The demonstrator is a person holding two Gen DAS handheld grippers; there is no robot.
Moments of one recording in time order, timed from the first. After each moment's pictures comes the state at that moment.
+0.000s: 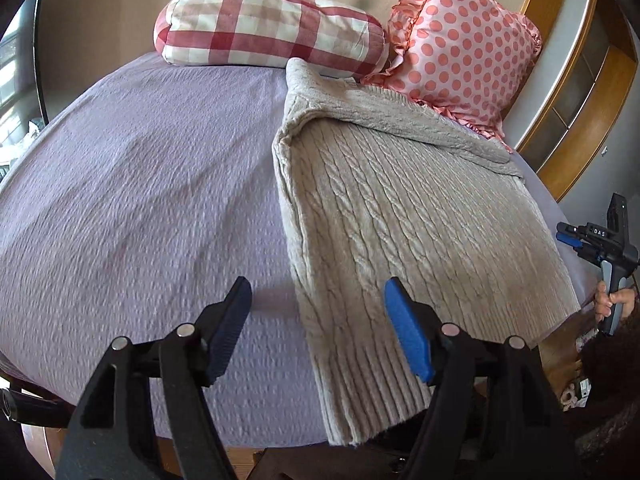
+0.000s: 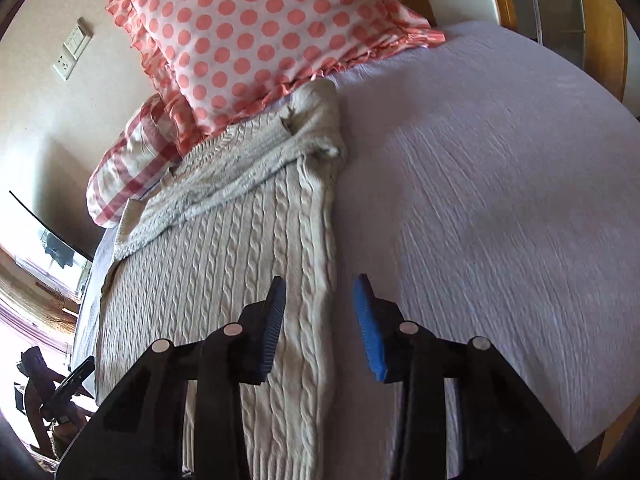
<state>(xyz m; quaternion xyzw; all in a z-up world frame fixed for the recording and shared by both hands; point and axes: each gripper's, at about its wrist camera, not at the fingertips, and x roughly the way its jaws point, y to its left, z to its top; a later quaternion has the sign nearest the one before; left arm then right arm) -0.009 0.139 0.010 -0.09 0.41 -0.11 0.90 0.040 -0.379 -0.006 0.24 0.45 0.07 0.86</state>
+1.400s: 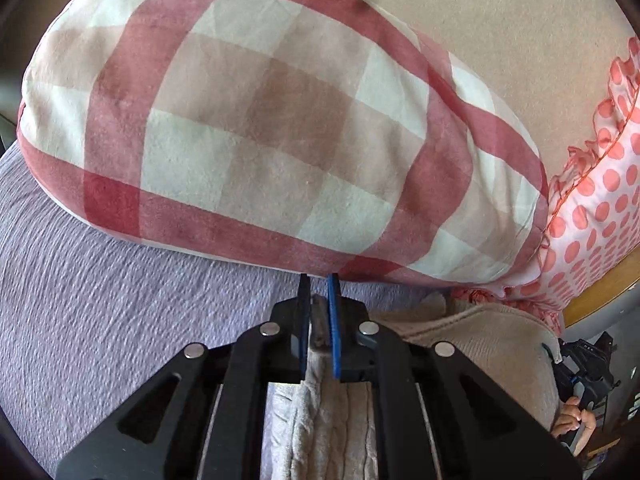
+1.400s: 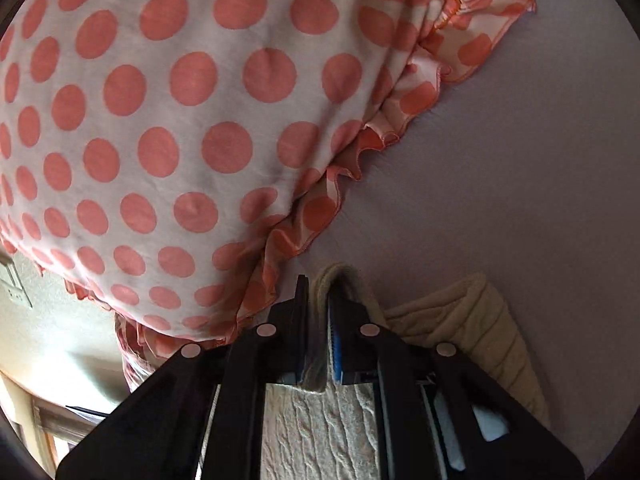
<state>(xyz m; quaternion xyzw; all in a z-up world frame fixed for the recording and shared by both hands) 0.363 0.169 0.029 -0.22 0.42 -0.03 0.88 0.348 -0.392 -0.038 0.51 0.42 0.02 0.75</state>
